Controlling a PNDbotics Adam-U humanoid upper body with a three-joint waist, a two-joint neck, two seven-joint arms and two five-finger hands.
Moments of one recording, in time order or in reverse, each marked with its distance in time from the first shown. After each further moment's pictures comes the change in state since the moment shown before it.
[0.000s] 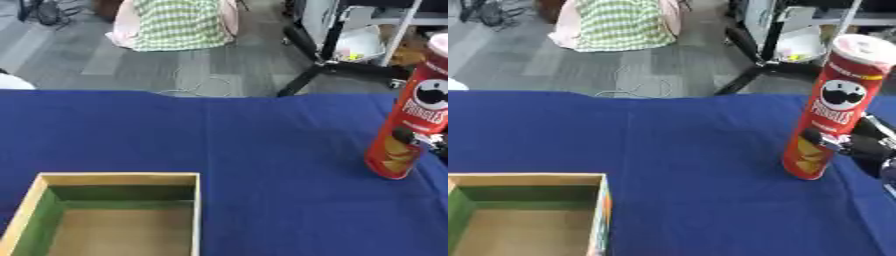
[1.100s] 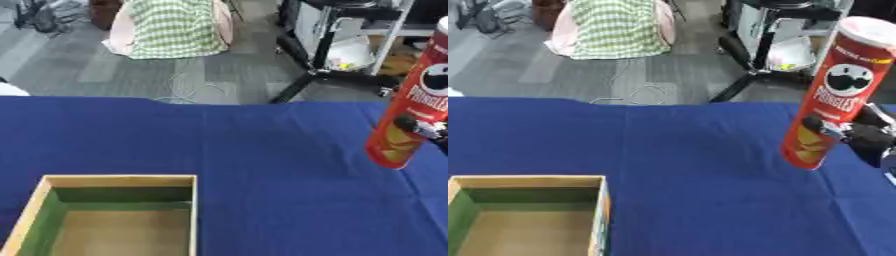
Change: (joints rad) left arm 0.001 0.001 0.006 0.000 0.000 0.002 -0.001; right arm 0.002 -0.009 0.001 -0.046 -0.031 0.010 0.008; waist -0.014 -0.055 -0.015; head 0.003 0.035
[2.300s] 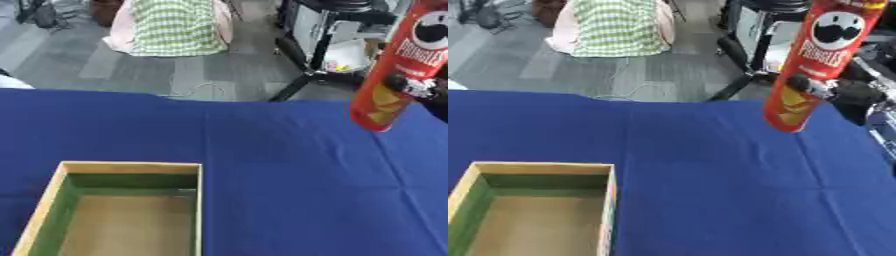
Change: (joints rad) left arm 0.008 0.012 0.004 0.000 0.019 0.011 -0.005; right arm -0.109 0.001 0.064 -0.089 -0.003 0.066 0.004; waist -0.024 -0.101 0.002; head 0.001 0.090
